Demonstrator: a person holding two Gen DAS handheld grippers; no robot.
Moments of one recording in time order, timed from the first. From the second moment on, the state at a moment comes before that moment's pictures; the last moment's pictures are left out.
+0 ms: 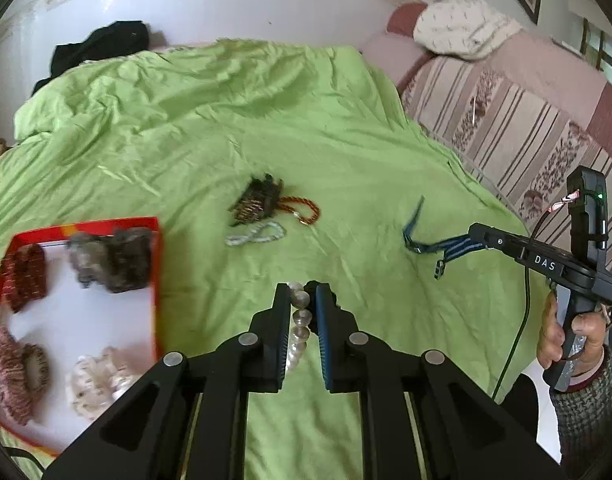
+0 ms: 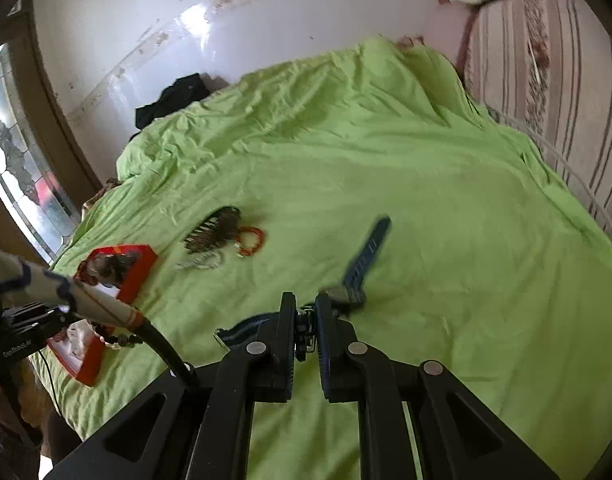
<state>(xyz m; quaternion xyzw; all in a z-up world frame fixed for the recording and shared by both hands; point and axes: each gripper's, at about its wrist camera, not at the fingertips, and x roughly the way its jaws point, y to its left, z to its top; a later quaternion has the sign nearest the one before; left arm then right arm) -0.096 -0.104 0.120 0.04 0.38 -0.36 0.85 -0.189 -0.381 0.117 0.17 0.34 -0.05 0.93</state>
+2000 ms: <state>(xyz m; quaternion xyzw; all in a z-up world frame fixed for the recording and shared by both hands) 0.003 0.018 0.069 0.02 0.50 -0.35 0.79 -0.177 -0.272 0.150 0.13 0.33 0.03 0.93</state>
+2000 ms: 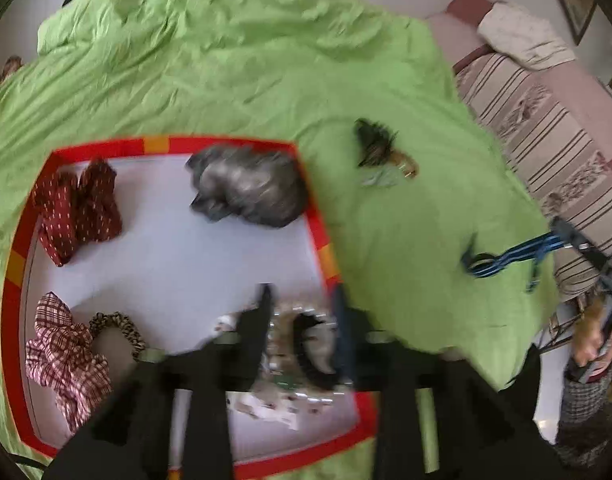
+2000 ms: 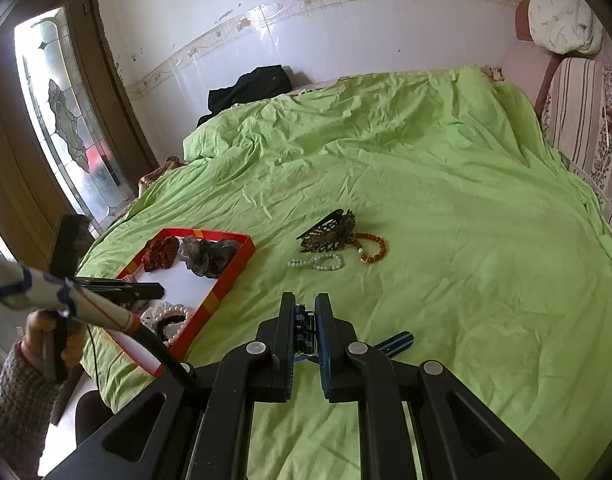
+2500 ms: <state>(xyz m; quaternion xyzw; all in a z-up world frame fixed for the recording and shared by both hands) 0.004 0.006 0.042 0.06 0.52 -0.41 0.75 -0.166 -0.268 0.140 0.12 0.35 0.02 0.93</state>
